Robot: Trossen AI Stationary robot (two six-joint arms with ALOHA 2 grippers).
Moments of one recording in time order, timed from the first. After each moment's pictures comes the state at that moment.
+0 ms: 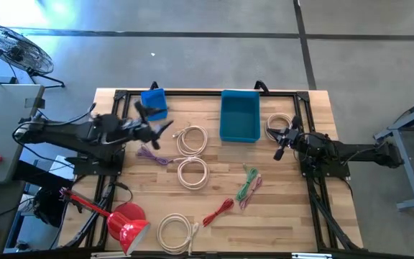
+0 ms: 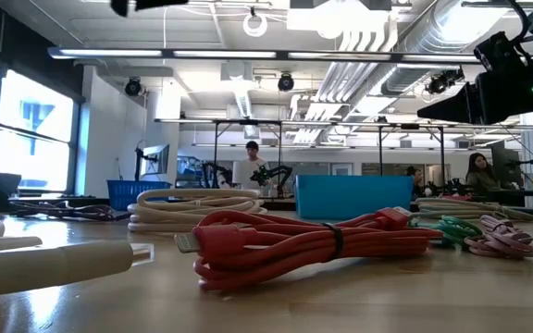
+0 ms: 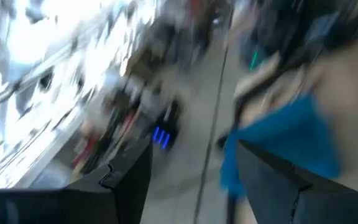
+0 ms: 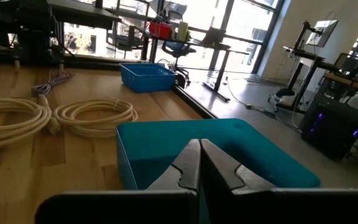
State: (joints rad) left arm -0.10 0.81 0.78 0.03 -0.65 0.89; right arm -0.07 0.18 0.01 0.09 0.46 -0.16
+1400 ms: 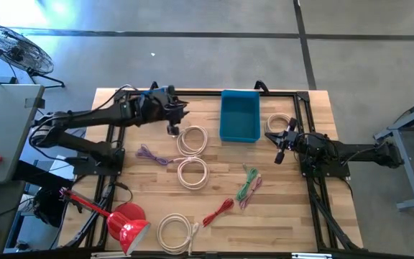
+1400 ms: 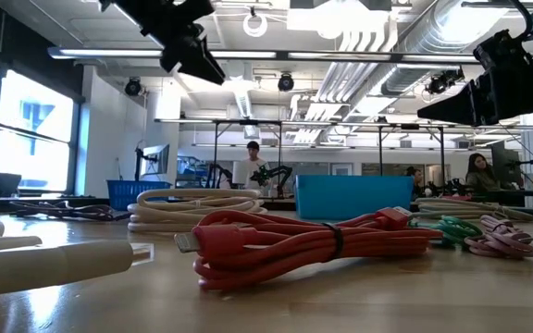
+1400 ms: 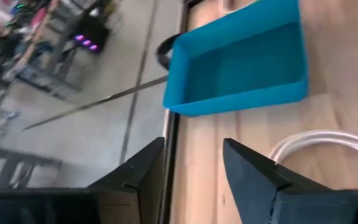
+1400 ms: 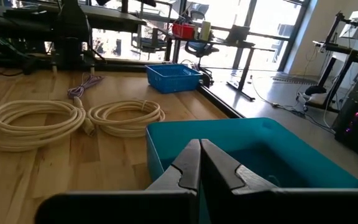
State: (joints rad) left arm 0.31 1.20 1.00 -0.28 -0.24 0.64; right arm -0.07 0.18 0.01 0.07 0.37 -0.13
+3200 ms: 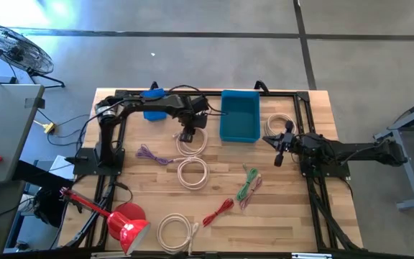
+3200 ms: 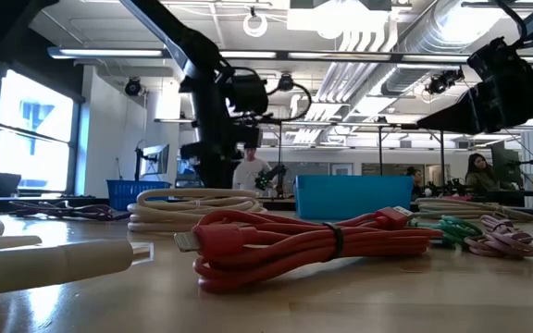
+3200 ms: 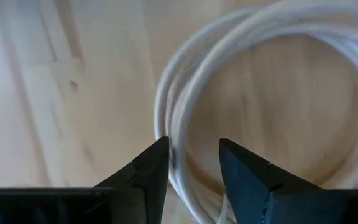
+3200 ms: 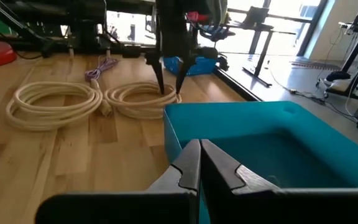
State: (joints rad) left arm 0.43 1.95 1.35 -0.69 0.04 0.60; right arm -0.07 0.26 0.01 0.06 0.30 -0.08
